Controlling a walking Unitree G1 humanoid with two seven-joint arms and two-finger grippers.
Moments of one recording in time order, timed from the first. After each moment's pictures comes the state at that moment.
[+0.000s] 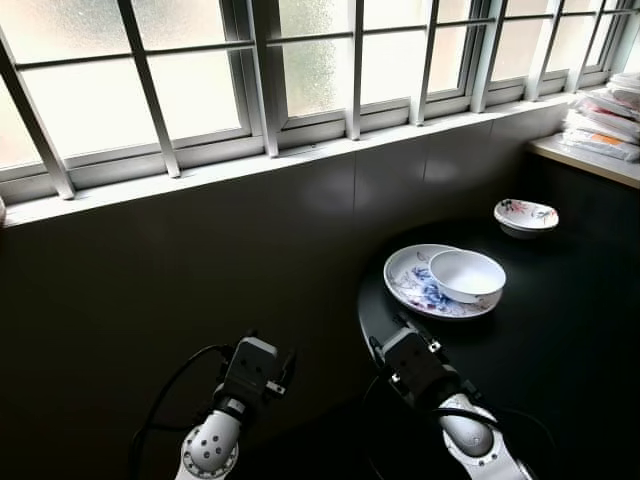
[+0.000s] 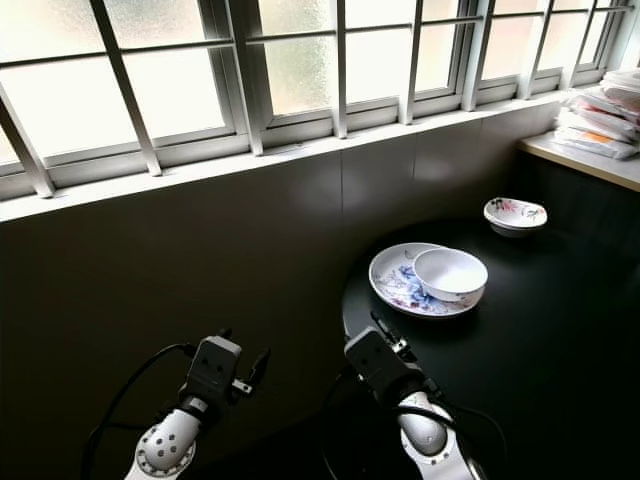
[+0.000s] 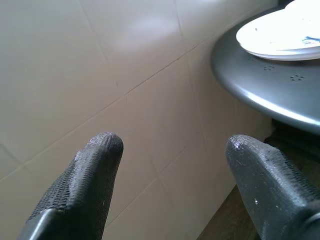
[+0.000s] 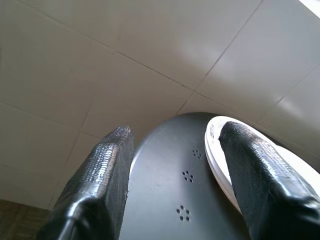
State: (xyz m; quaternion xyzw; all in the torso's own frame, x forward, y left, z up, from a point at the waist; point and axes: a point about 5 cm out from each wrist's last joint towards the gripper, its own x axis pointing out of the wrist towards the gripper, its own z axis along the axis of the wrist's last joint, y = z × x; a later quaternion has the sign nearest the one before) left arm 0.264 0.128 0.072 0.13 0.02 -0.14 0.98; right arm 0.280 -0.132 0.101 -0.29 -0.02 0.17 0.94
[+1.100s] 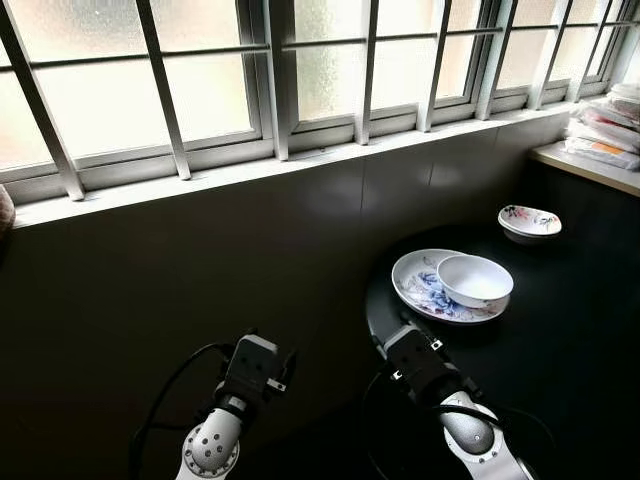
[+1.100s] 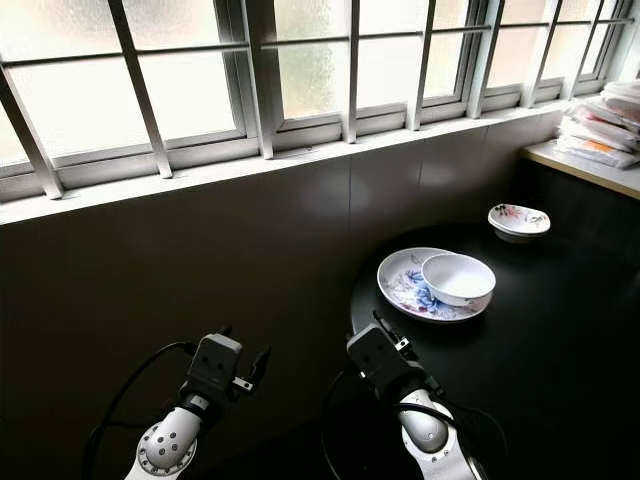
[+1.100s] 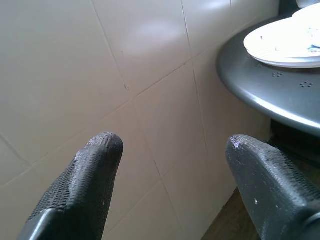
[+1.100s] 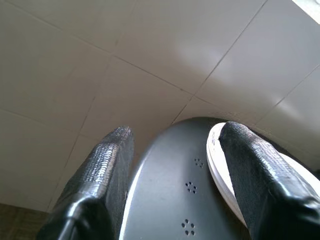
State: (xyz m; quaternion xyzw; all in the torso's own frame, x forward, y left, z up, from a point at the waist) left arm 0.264 0.127 0.073 0.13 0.02 -0.14 0.98; right arm 0.281 -0.133 0.100 -0.28 -0.02 0.17 0.95
